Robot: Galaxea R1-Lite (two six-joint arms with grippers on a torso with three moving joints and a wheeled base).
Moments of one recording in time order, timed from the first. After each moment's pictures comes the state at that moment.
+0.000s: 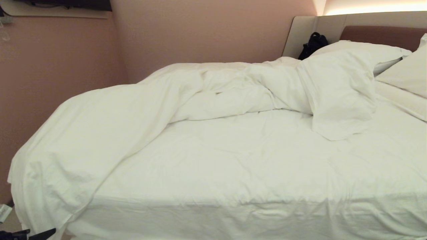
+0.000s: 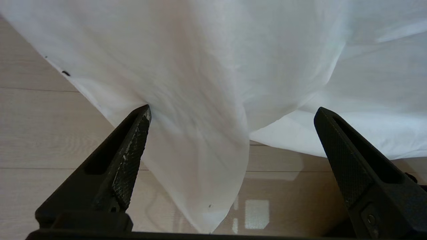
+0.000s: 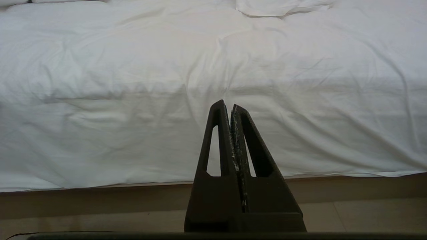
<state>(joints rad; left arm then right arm) 1.02 2.22 -0.47 -0.72 -0.85 0.68 -0.01 0.00 0.00 0.00 0.00 0.00</state>
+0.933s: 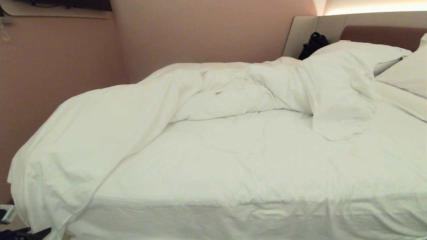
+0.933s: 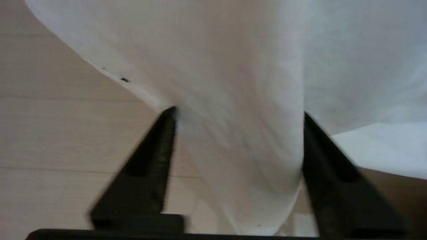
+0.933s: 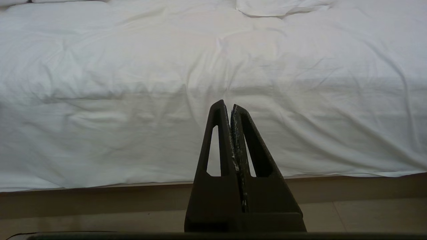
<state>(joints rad) 0.99 2.34 -0.44 -1.03 -0.73 0.68 -0.01 0.00 0.00 0.00 0.00 0.00</state>
